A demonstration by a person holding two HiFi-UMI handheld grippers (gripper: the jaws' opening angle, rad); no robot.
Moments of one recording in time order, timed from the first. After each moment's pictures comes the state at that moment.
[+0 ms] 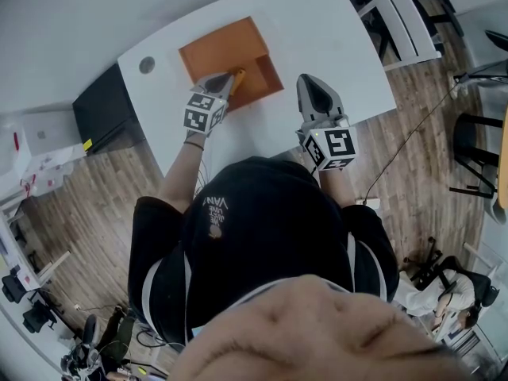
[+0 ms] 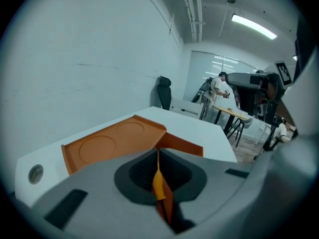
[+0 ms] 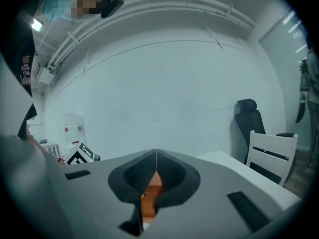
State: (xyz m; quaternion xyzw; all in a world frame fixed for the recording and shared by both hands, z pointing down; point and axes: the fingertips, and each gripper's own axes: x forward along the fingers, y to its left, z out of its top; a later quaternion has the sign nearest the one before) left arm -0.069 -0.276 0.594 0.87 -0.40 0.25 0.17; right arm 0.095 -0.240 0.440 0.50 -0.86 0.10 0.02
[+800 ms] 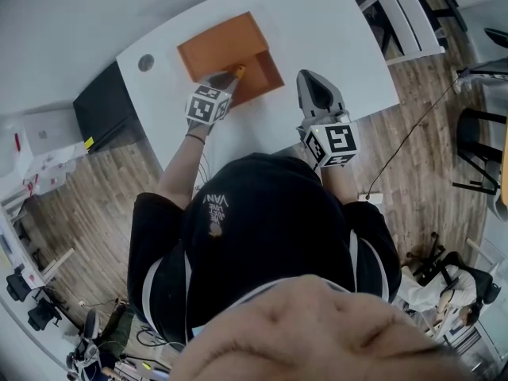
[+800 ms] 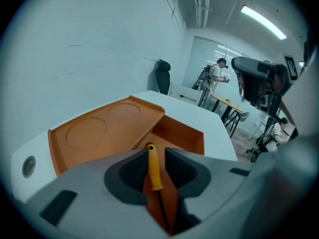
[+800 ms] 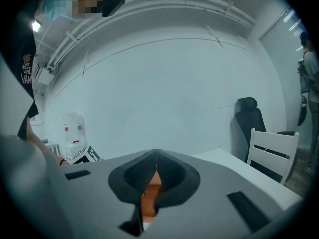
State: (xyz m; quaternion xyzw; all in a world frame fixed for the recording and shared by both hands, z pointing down) left arm -0.062 -0.269 0.632 0.85 -0.36 0.32 0.22; right arm 0.096 -0.244 0.445 0.50 -0.86 0.10 0.03
